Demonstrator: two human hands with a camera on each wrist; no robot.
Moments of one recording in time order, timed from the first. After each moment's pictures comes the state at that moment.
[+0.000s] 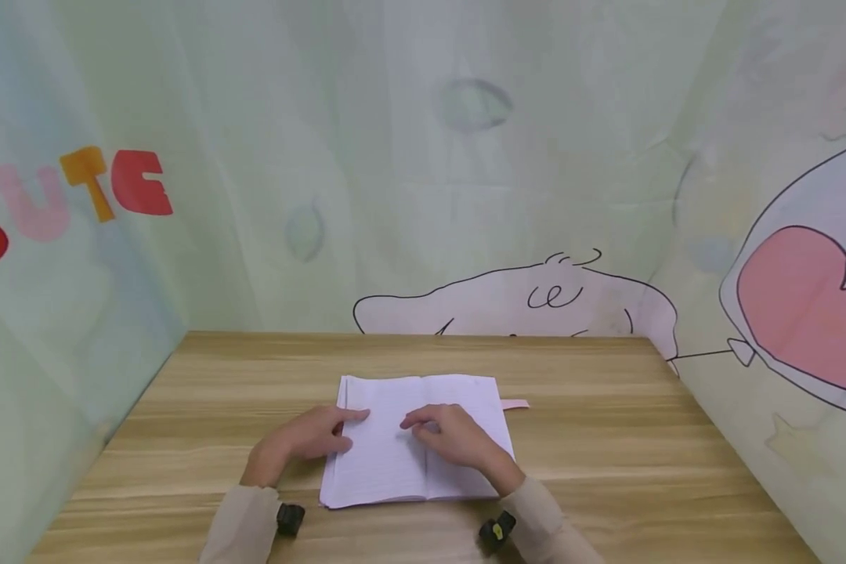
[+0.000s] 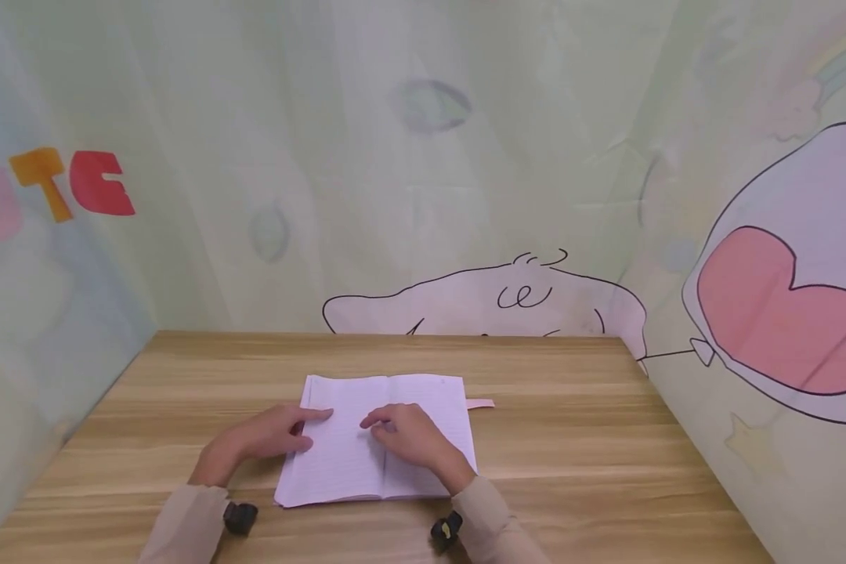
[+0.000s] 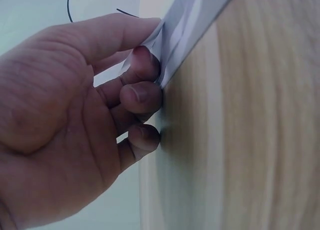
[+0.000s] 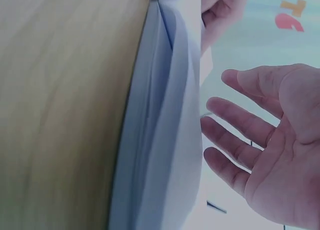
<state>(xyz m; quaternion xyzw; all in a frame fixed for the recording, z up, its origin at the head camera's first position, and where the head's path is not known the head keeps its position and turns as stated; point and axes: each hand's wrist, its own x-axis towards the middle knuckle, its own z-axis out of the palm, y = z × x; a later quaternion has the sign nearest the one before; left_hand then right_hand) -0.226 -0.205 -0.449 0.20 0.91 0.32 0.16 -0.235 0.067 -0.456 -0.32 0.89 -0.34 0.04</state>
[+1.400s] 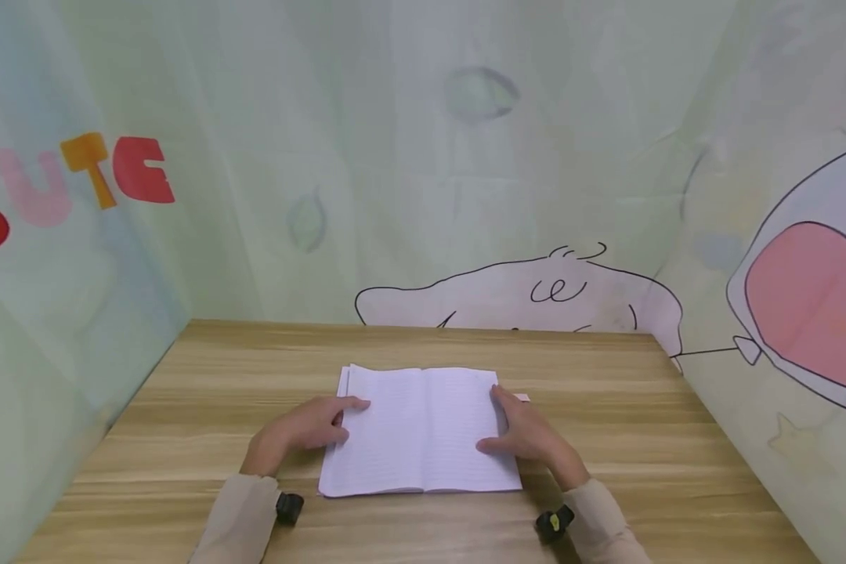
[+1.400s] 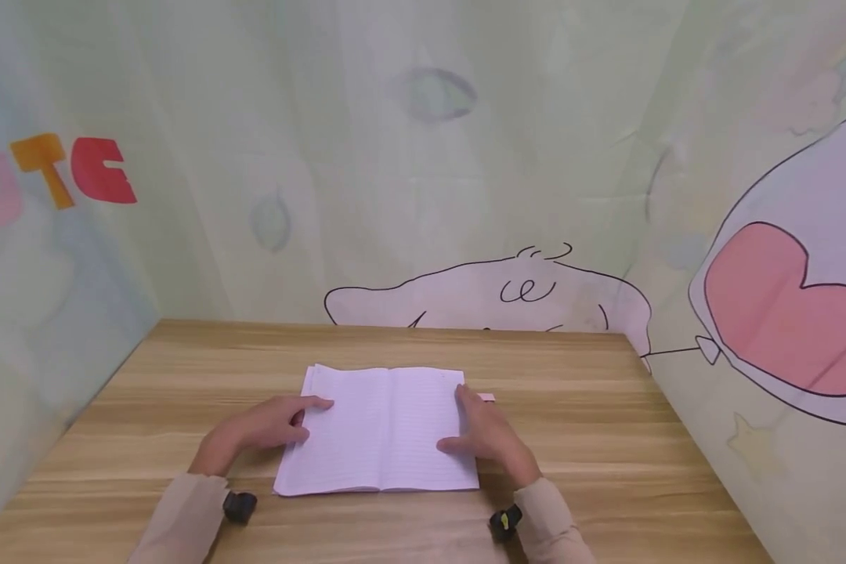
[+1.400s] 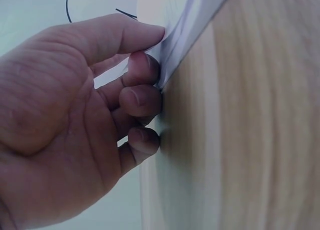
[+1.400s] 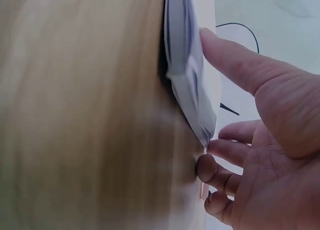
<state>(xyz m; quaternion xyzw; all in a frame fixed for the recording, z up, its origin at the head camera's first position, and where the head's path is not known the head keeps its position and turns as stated) -0.225 -0.203 -0.448 0.14 0.92 0.31 0.17 -0.234 0.163 -0.461 -0.15 0.95 -0.28 0.08</state>
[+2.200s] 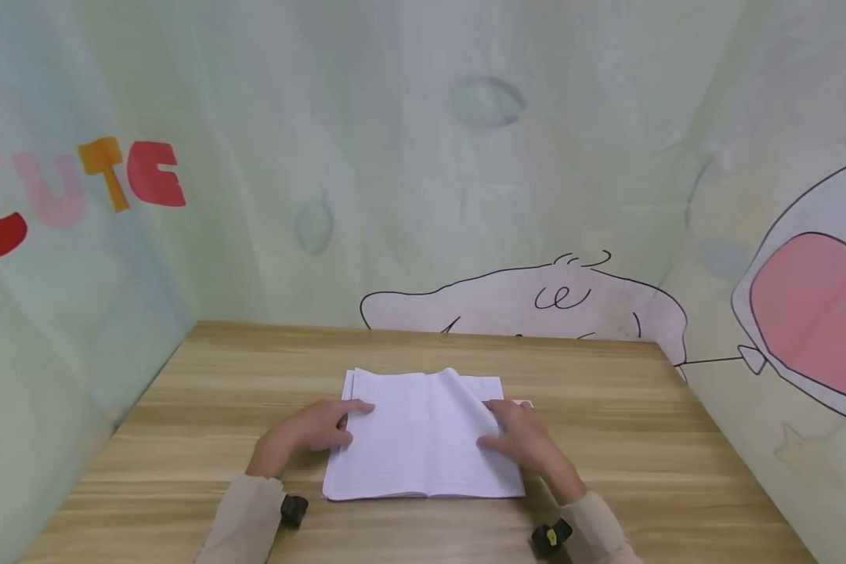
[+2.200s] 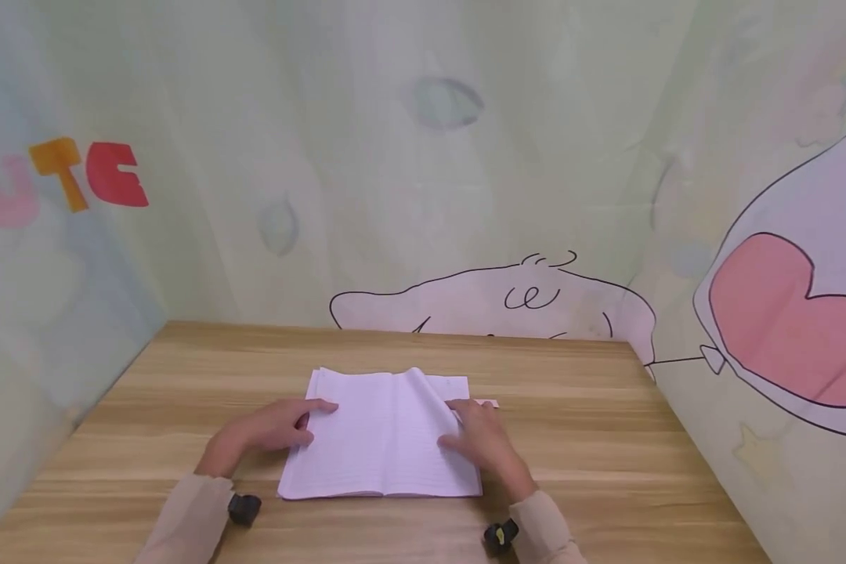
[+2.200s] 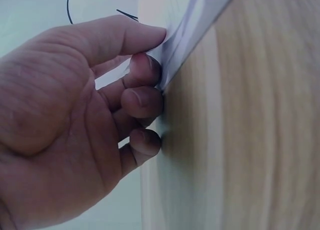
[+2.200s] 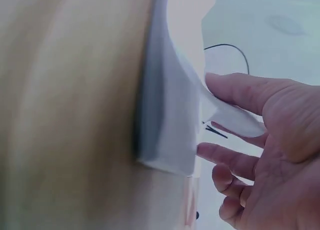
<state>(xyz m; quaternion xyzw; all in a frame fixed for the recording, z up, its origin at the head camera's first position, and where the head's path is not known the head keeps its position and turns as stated) -0.222 -0.202 -0.444 0.16 0.92 0.31 0.17 -0.227 0.150 -0.454 -0.17 0.95 -0.28 0.01</state>
